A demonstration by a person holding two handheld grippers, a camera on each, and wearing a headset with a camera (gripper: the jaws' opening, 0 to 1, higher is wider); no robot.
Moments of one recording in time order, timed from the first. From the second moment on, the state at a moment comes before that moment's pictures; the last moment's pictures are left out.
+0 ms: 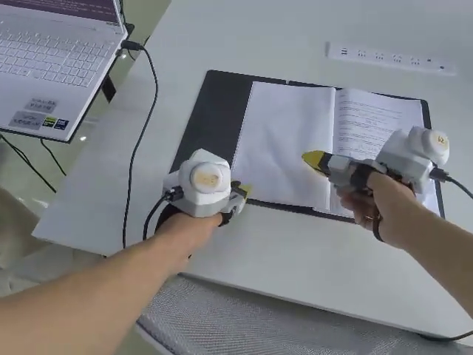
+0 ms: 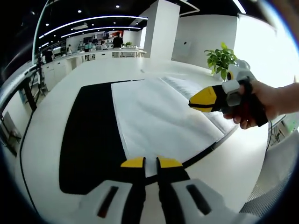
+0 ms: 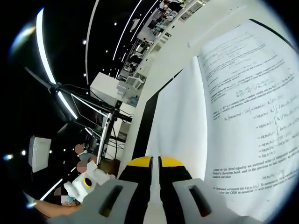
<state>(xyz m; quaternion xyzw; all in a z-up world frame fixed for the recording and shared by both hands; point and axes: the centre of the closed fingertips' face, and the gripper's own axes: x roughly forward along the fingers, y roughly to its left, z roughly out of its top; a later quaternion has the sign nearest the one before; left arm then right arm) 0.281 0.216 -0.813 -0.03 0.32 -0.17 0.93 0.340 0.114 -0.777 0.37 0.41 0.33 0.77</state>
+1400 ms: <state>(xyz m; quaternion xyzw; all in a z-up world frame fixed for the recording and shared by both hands) 0.286 0.221 -0.819 -0.02 0.30 -0.15 0.94 0.502 0.082 -0.805 0.45 0.38 0.22 0.78</state>
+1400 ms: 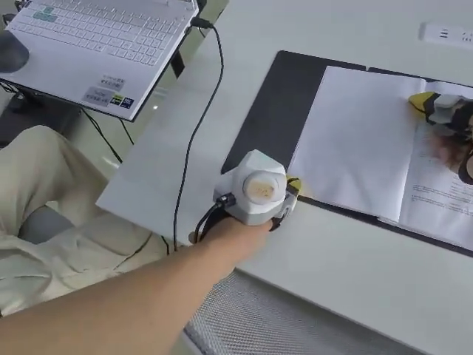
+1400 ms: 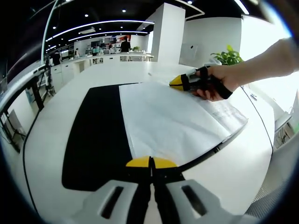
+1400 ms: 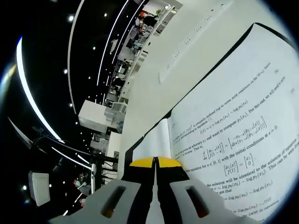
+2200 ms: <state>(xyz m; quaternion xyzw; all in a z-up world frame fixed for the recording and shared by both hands) 0.284 0.220 -0.819 -0.01 0.31 -0.15 0.94 0.542 0.078 -0.807 0.48 0.37 0.18 0.78</state>
